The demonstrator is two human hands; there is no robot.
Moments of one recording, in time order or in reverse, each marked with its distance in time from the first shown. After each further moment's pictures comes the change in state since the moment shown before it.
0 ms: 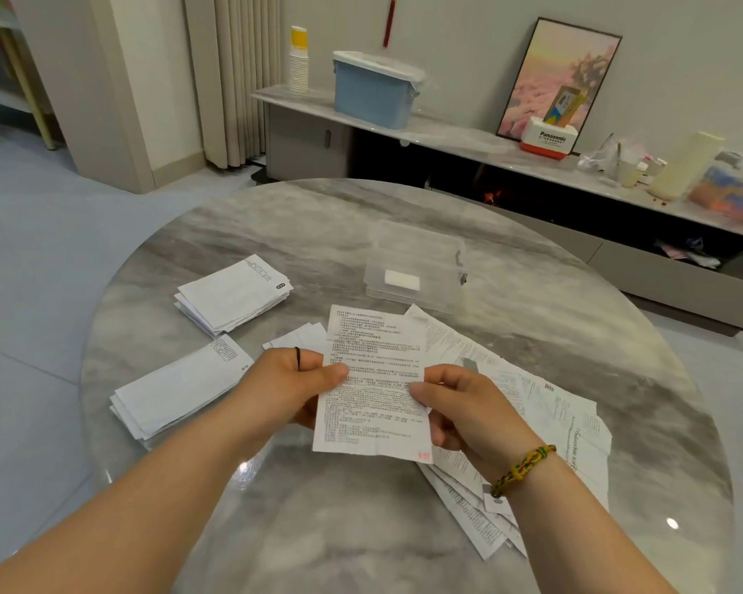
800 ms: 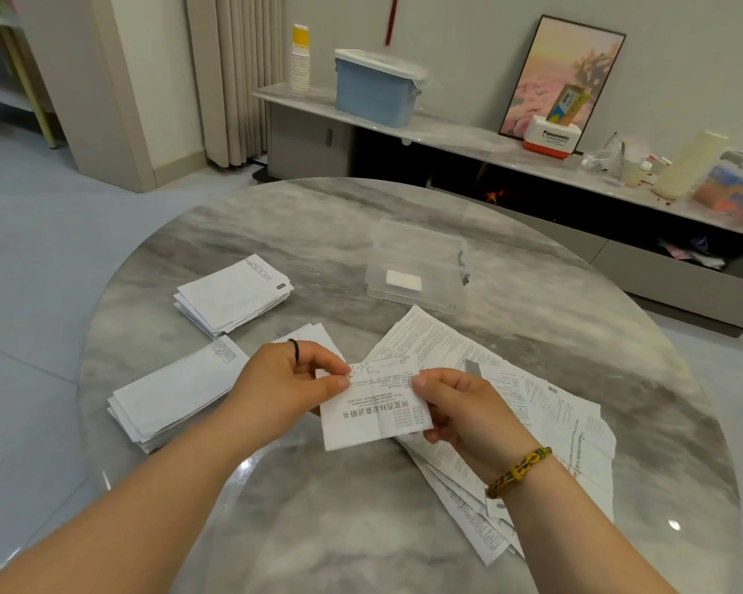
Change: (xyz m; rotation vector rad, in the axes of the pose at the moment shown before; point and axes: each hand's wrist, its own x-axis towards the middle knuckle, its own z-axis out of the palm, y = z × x) left_hand 0.001 0.002 0.002 0.098 0.133 0.150; right_hand 0.007 0.006 0.002 0.022 -0.017 -0.012
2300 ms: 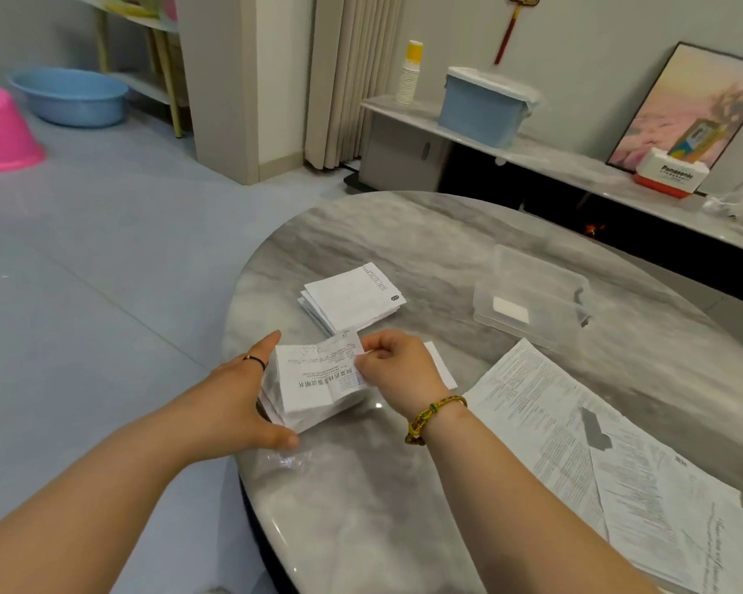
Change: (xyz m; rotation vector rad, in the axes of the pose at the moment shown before) left_hand -0.023 -0.052 -0.150 0.726 -0.014 -0.196; right_hand 0.069 -0.018 0.158 -0.494 -0.143 -0.183
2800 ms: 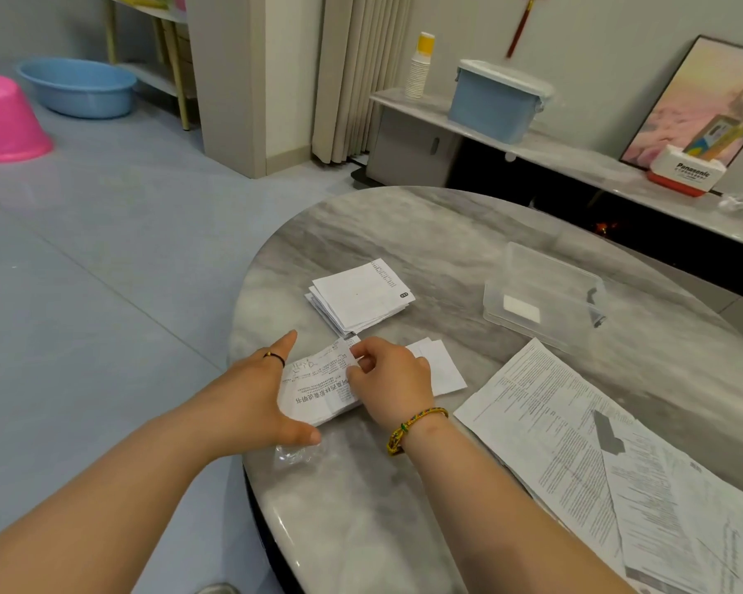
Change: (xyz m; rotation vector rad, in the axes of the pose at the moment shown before) left_hand 0.004 0.013 0.004 0.093 -0.007 -0.009; right_hand 0.006 0.009 0.021 -0.513 0.083 -0.104
